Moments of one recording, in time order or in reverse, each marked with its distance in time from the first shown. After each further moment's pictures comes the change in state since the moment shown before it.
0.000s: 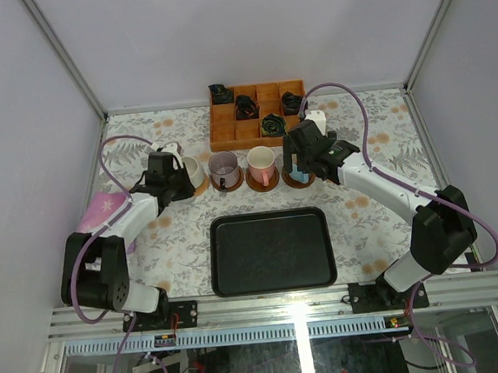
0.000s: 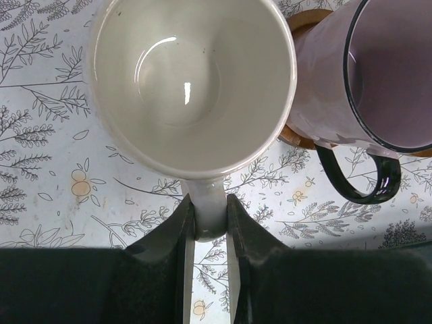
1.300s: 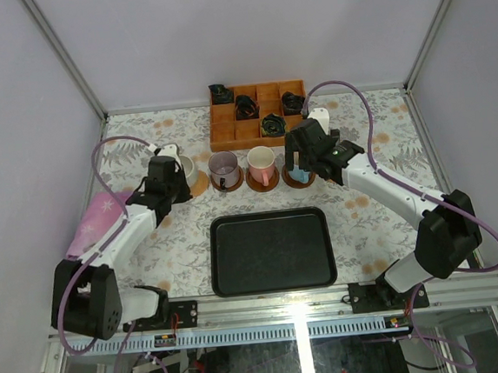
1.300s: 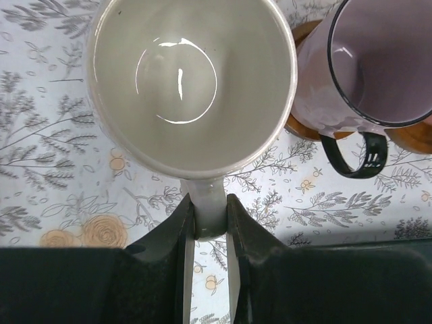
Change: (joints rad) left arm -0.078 -0.192 -0.027 -0.086 -0.203 0.008; right arm 0.001 -0.035 0.000 -0.001 0.018 0.006
